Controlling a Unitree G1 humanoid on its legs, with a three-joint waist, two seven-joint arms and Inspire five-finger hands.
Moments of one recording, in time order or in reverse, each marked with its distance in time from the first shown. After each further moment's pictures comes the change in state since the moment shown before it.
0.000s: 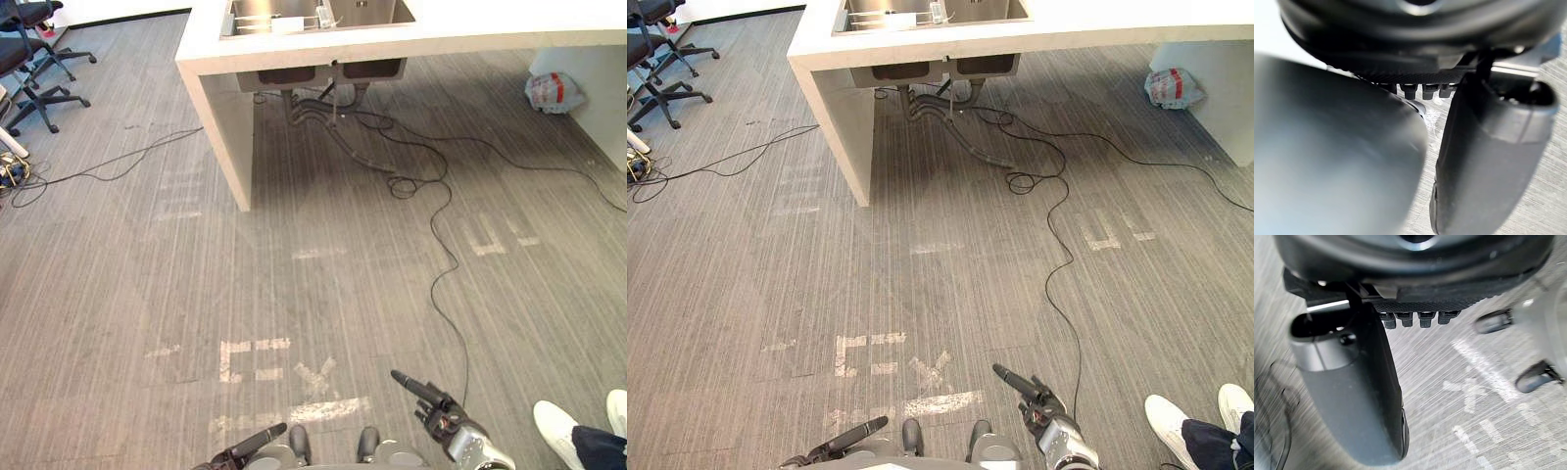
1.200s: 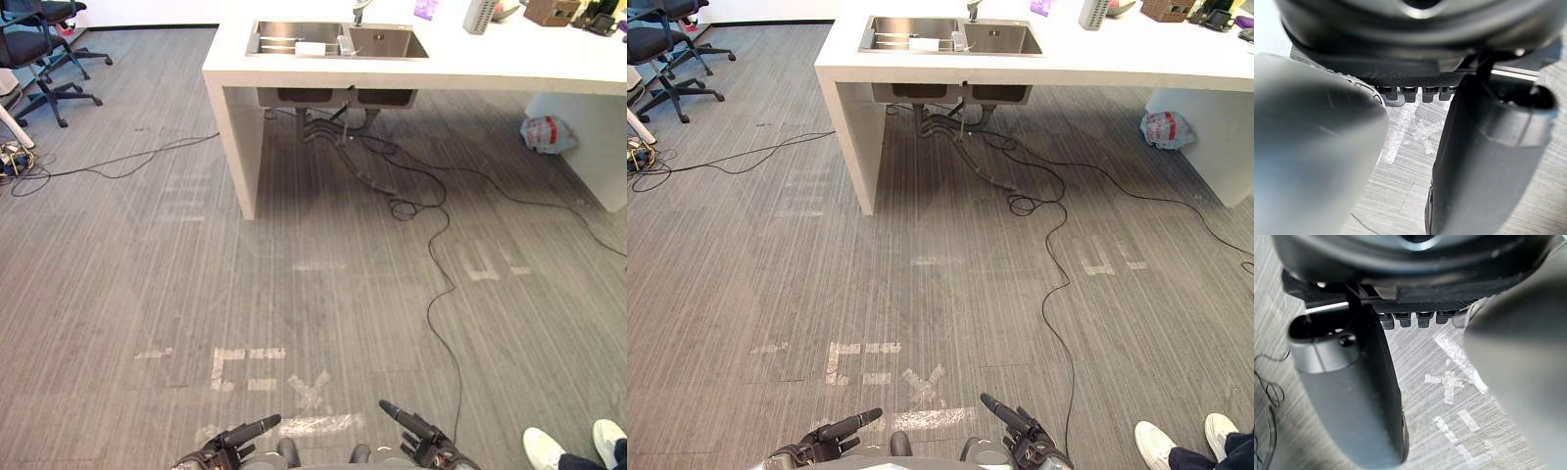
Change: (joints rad) left arm -0.017 0.033 0.055 0.031 0.109 0.006 -0.099; right arm 0.145 0.079 -0.122 0.114 -0.053 0.004 0.135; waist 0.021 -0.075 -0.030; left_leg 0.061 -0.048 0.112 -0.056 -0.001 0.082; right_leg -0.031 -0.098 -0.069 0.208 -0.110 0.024
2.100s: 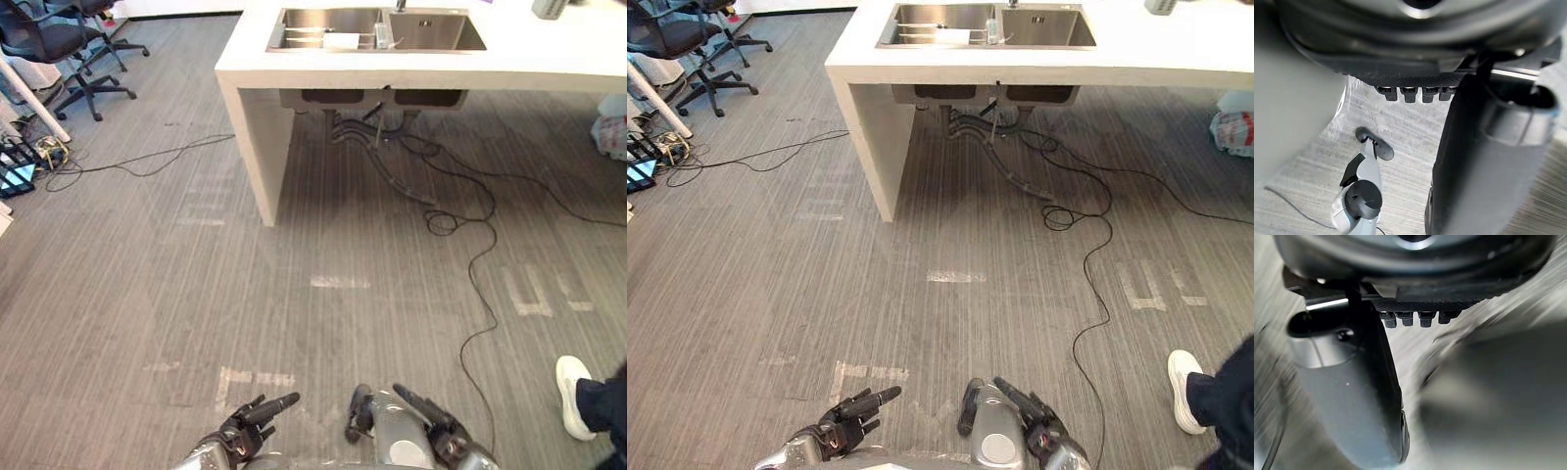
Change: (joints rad) left arm -0.038 -0.074 -0.106 -0.067 -0.062 -0.166 0.082; right arm 0.003 -0.047 0.030 -0.101 0.134 0.008 -0.043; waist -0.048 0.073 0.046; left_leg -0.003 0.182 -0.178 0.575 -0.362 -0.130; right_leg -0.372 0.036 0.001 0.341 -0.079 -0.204
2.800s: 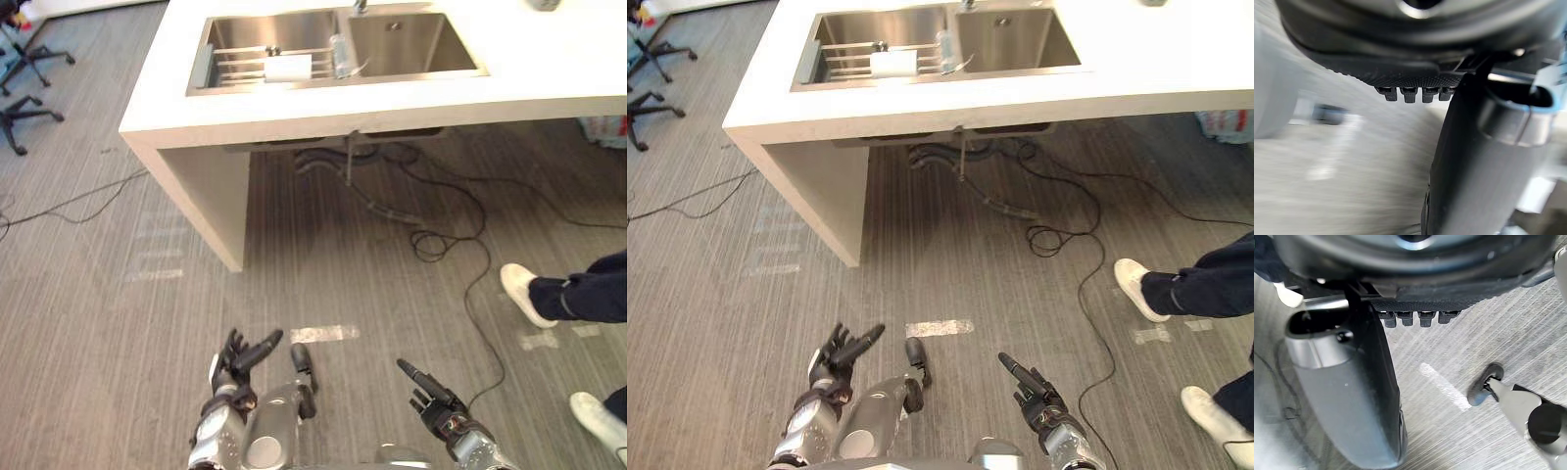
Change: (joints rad) left arm 0.034 -0.142 0.111 -0.499 0.013 -0.486 0.303; right arm -0.128 -0.050 0.064 0.045 0.107 -0.042 0.004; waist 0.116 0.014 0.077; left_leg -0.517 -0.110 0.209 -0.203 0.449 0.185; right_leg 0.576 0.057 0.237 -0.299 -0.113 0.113
